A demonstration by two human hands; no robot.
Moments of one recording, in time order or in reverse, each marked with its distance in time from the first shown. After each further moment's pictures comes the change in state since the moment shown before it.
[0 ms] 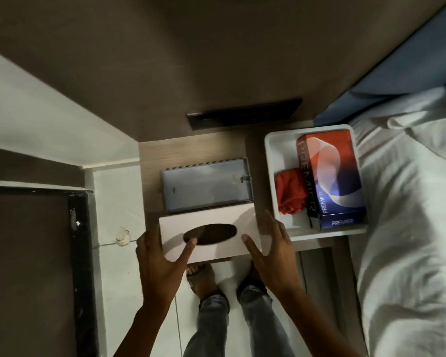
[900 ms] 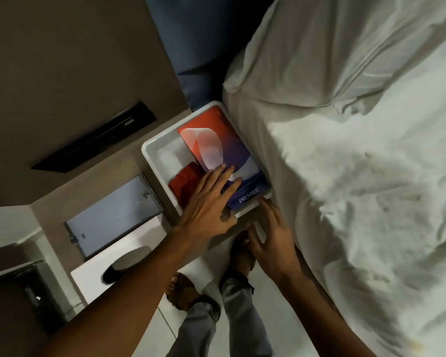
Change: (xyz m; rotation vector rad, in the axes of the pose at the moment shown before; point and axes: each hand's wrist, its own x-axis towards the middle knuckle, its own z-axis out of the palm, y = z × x) left_hand -0.040 0.247 0.209 0.677 -0.471 1.402; right_hand -0.017 0.123 -0.150 0.009 0.270 0.108
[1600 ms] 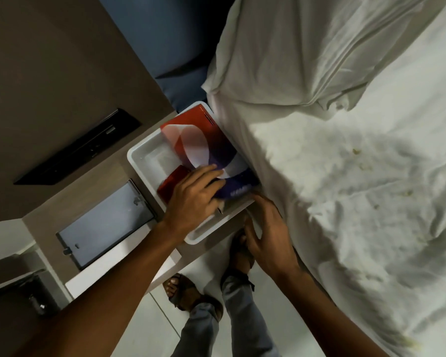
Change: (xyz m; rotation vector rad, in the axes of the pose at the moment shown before) left_hand 0.018 -0.004 -0.025 -0.096 0.292 0.091; right_hand 0.016 0.014 -0.007 0.109 0.056 -0.088
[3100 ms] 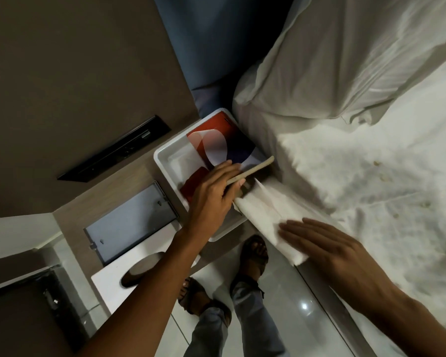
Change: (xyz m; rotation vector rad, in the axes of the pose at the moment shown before) left_hand 0.004 0.009 -0.027 -0.449 0.024 -0.356; right_hand -0.030 -0.055 -0.122 -0.564 -0.297 -0.554
